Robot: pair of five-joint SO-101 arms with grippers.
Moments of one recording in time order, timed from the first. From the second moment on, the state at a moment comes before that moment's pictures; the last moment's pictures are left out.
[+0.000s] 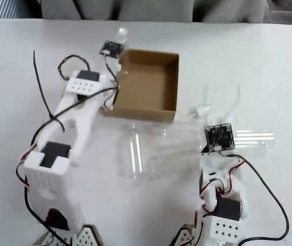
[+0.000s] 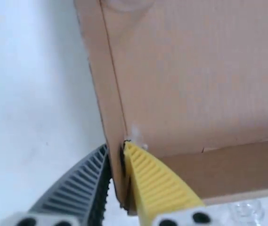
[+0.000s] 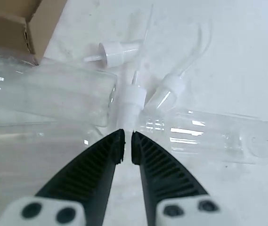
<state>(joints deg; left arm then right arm) 4.9 25.0 -2.0 59.6 -3.7 7.6 -97.4 95.7 45.3 22.8</state>
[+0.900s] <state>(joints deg) 5.7 20.8 1.4 67.2 -3.7 7.6 -97.4 95.7 45.3 22.8</state>
